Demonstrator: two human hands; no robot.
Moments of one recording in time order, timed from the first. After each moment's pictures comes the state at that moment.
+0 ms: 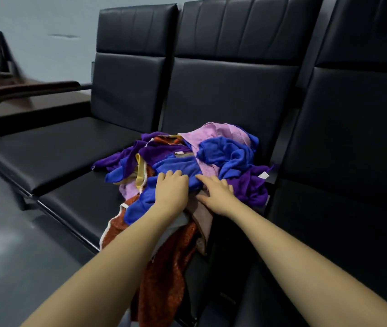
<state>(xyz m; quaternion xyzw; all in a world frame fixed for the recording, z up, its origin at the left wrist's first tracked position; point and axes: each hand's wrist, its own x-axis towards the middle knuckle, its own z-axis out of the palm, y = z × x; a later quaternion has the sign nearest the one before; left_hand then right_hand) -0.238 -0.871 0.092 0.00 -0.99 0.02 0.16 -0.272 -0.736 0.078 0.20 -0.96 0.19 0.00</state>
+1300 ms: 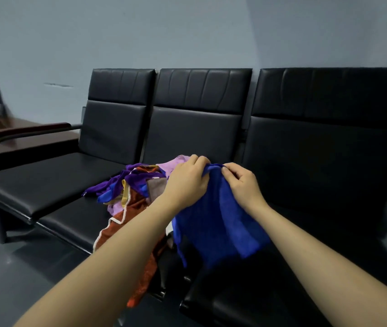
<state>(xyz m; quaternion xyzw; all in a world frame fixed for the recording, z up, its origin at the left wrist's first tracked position) -0.120 -0.779 0.224 -0.20 -0.90 -0.19 0.33 -0.146 -0.618 0.205 0.21 -0.81 0.50 0.22</state>
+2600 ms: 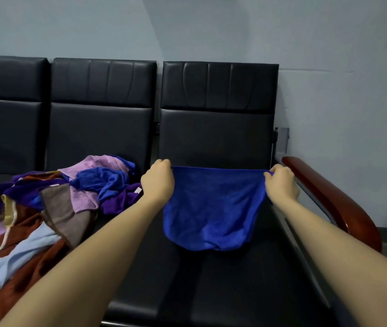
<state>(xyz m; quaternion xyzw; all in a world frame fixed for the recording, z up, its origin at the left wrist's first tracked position) -0.149 -0.593 0.206 -0.09 -0.93 -0.24 0.27 -0.080 -0.326 0.206 -0.27 -0.87 0.22 0.33</state>
